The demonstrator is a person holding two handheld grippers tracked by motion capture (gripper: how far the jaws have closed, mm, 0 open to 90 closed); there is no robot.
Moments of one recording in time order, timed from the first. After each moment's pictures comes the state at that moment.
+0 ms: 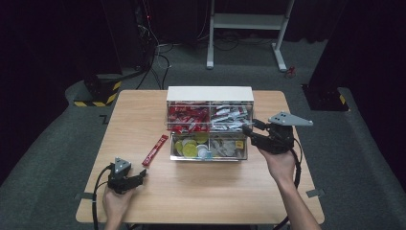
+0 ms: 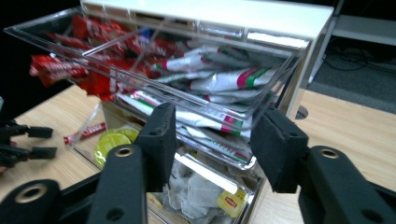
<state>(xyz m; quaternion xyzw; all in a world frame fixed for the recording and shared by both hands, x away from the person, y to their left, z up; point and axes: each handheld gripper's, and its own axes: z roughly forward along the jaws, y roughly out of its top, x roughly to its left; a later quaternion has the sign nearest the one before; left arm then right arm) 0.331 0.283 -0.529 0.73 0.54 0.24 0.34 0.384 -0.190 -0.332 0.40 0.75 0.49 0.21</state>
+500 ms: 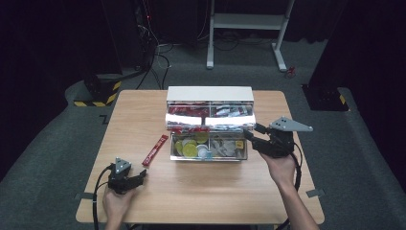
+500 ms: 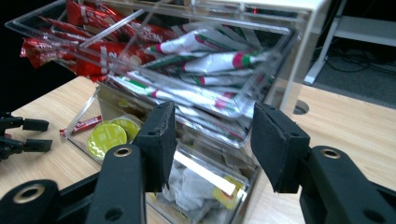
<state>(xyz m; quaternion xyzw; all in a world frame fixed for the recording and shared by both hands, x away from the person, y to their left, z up) 0.330 0.282 -0.529 0.73 0.55 0.24 0.34 0.382 -0.198 -0.351 0.39 0.75 0.49 0.21</state>
